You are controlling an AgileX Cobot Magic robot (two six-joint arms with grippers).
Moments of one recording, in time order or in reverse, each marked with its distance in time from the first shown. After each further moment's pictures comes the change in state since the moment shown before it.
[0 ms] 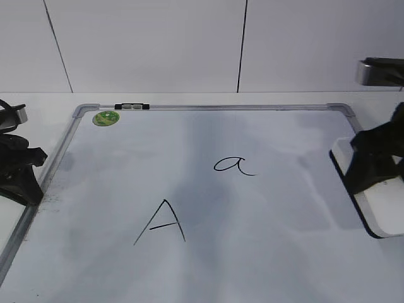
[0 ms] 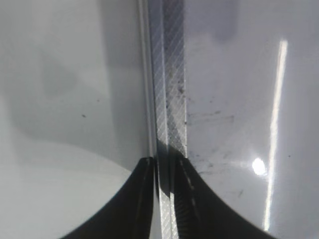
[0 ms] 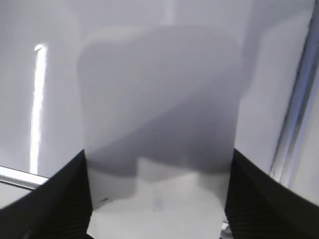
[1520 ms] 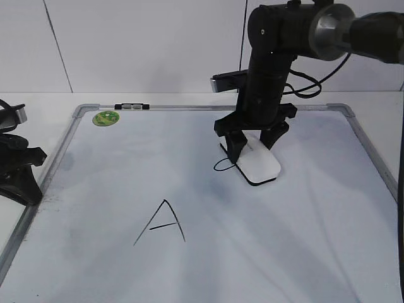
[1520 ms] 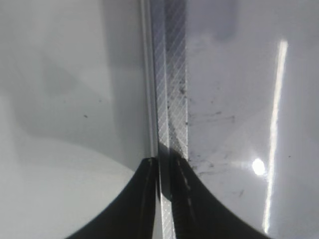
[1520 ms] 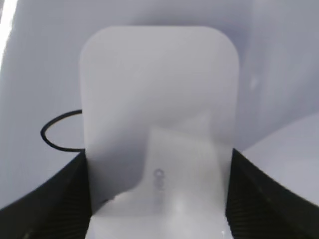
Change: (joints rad) left arm 0.002 0.000 -0.001 0.000 0.002 0.000; right arm 0.217 0.888 -0.931 -0.088 0.169 0.011
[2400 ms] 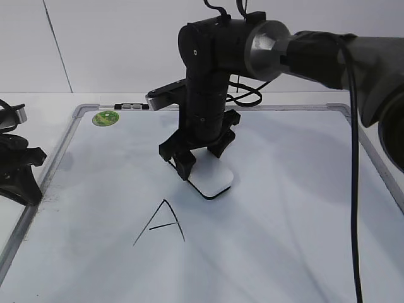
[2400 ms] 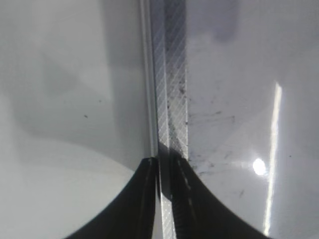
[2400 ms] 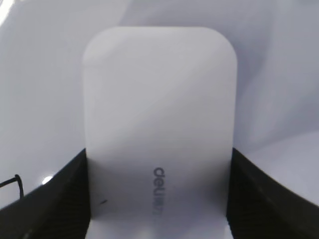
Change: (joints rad) left arm 0.000 0.000 0.000 0.004 0.000 0.000; right arm 0.211 0.046 -0.065 -0.038 -0.035 -0.024
